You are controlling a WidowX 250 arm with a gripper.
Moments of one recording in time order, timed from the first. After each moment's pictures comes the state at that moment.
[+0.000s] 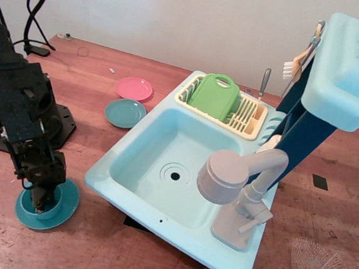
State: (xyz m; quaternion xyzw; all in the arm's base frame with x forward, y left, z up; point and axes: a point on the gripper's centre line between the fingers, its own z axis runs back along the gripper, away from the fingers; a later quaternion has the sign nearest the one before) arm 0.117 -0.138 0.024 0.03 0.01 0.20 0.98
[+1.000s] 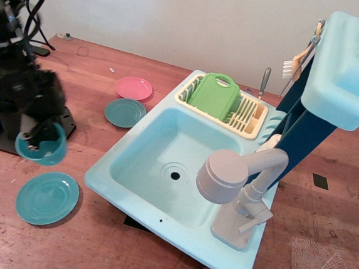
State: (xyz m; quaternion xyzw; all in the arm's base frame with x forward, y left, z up) arm 0.142 -0.105 0.153 0.07 -0.05 0.14 0.99
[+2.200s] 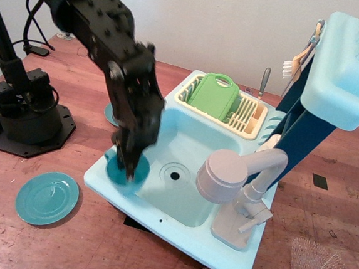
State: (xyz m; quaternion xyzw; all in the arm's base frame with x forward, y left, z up) arm 0.243 -0.087 0.135 0.05 -0.03 0.20 0.98
